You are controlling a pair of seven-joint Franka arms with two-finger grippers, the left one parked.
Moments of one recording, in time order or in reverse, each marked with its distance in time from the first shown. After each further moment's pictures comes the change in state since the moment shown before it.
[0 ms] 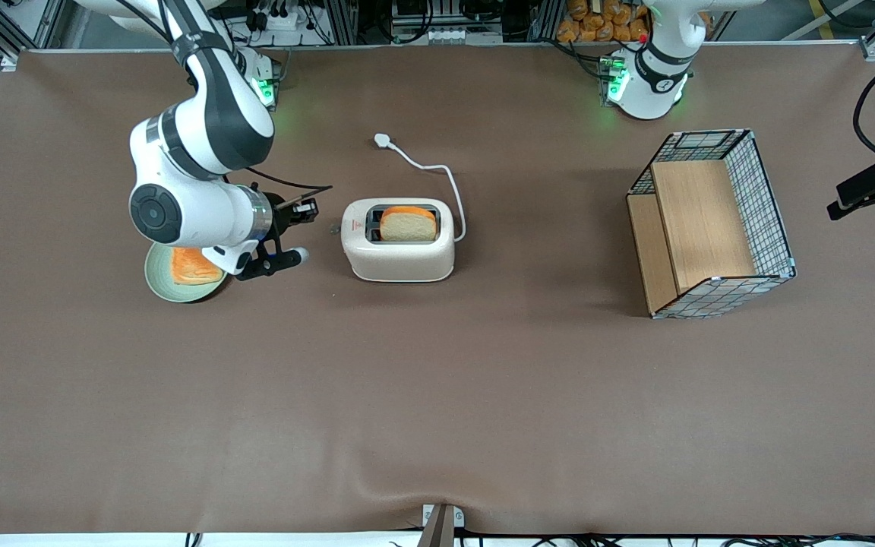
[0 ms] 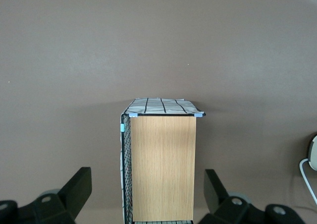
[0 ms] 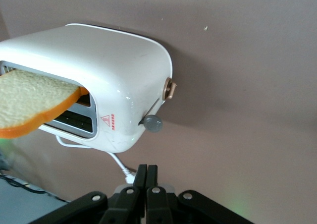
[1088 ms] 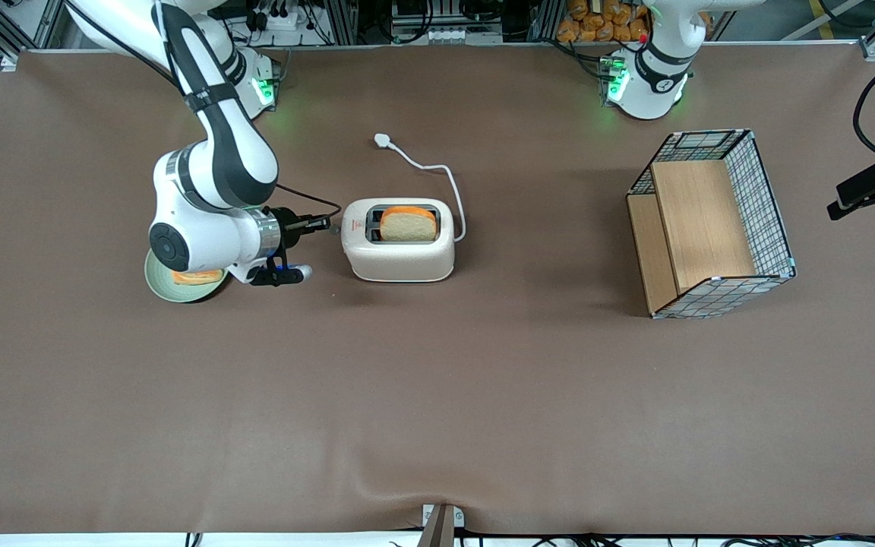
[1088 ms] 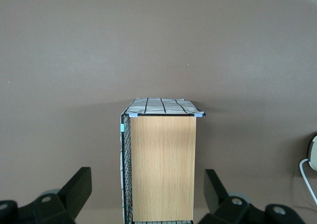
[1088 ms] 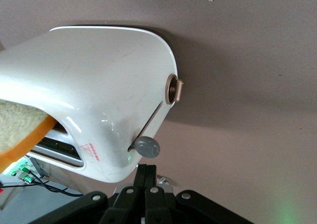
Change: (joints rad) arm -0.017 0.081 -0.010 -0.078 0.155 0.070 0.007
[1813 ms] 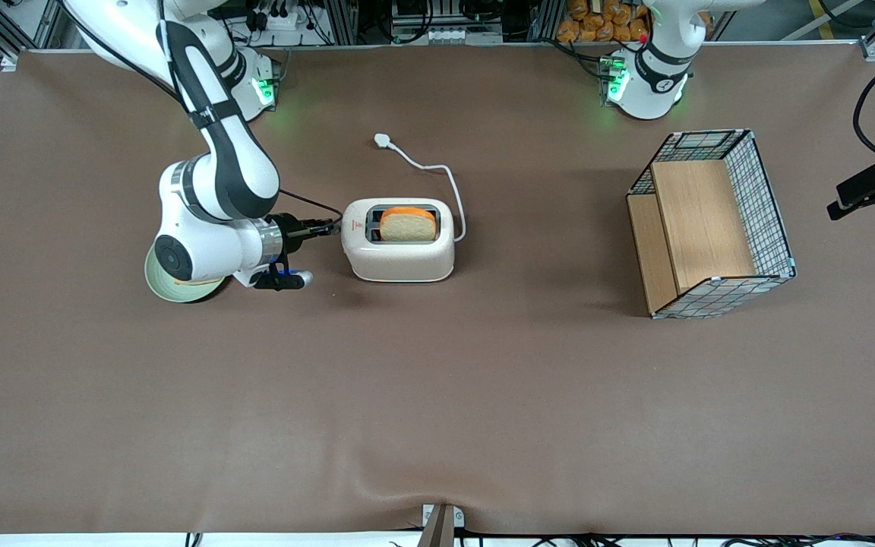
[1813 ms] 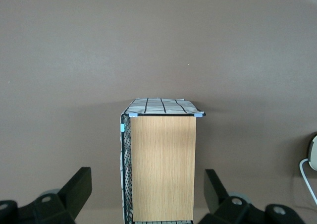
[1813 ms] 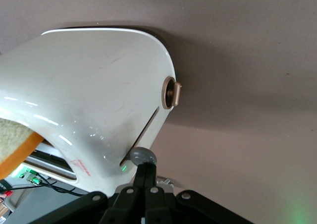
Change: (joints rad) arm -0.006 0.042 -0.001 0.000 0.040 0.007 0.000
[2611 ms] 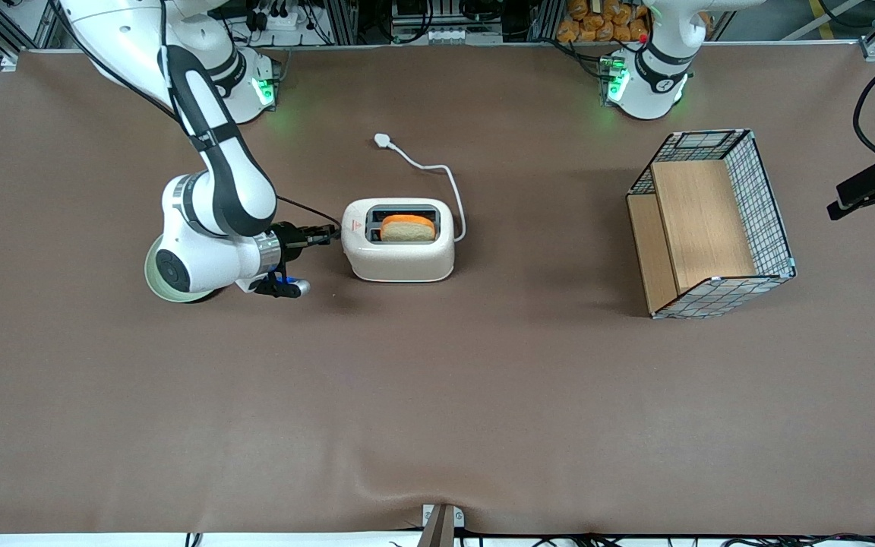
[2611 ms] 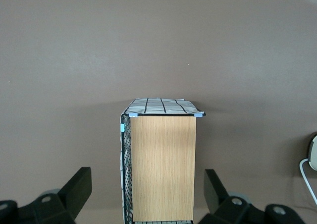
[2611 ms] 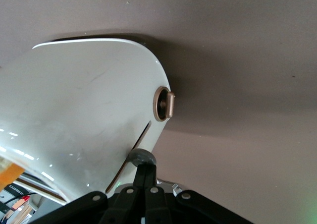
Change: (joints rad) arm -0.021 0.058 -0.002 0.004 0.062 0.007 0.000
